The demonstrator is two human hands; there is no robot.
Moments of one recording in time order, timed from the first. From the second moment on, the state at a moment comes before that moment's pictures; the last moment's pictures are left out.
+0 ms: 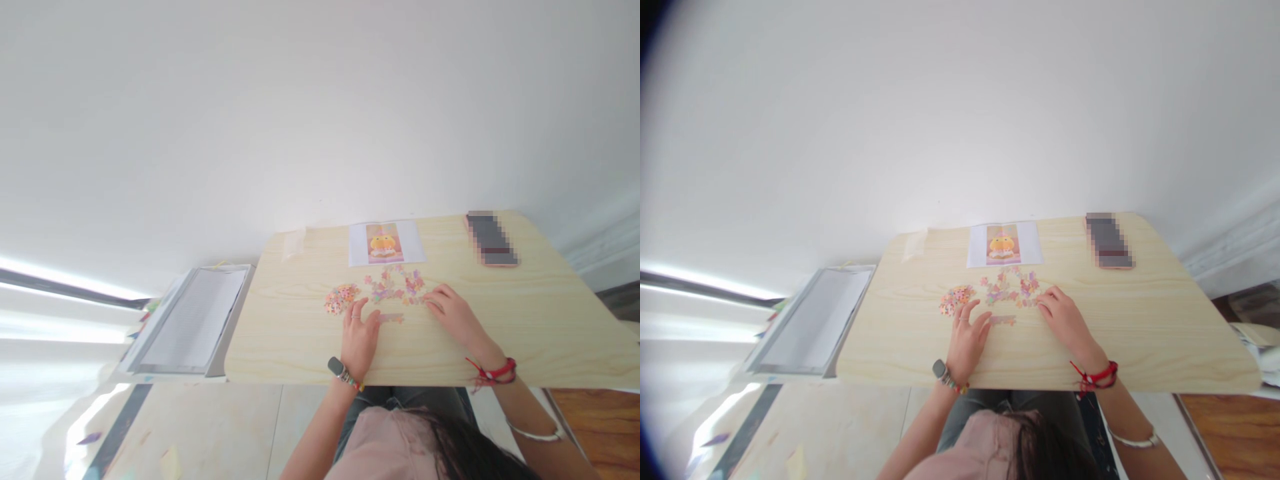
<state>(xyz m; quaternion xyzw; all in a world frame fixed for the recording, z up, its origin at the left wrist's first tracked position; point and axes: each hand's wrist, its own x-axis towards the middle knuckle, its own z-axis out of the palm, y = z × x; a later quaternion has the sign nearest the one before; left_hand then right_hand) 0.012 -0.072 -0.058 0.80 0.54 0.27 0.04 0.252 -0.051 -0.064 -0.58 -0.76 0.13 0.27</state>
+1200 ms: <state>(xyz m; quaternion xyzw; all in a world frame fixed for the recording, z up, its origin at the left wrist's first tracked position) 0.004 -0.073 -0.058 0.79 0.55 0.28 0.04 0.261 -0.035 -0.072 -0.62 -0.73 0.11 0.26</state>
